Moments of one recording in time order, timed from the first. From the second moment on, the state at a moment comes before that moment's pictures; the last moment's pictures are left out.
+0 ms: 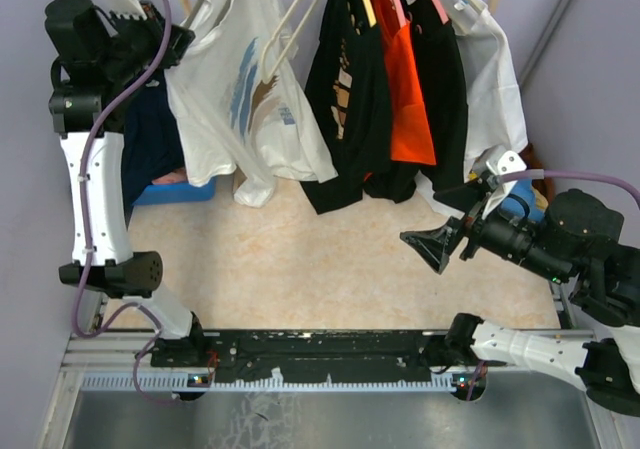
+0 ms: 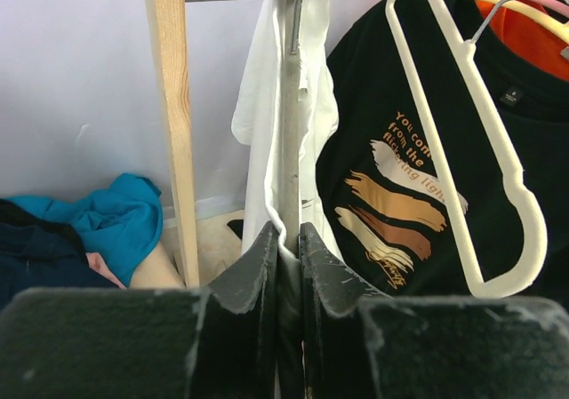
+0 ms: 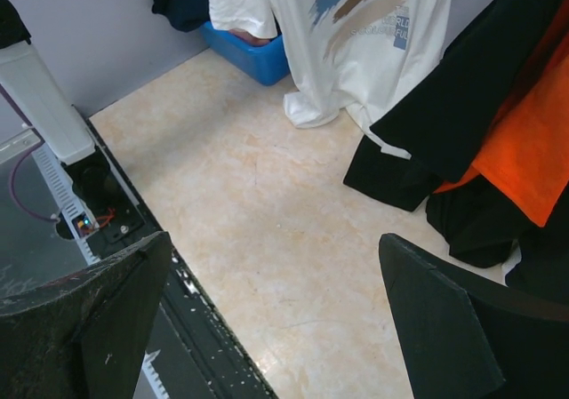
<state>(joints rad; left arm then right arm) 0.00 1.69 2.35 -0.67 0.41 -0.16 1.01 0.75 1.57 -0.98 0.11 0.09</state>
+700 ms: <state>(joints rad) -0.01 1.69 2.29 -0.65 0.37 -0.14 1.01 0.72 1.52 -0.96 0.09 0.11</state>
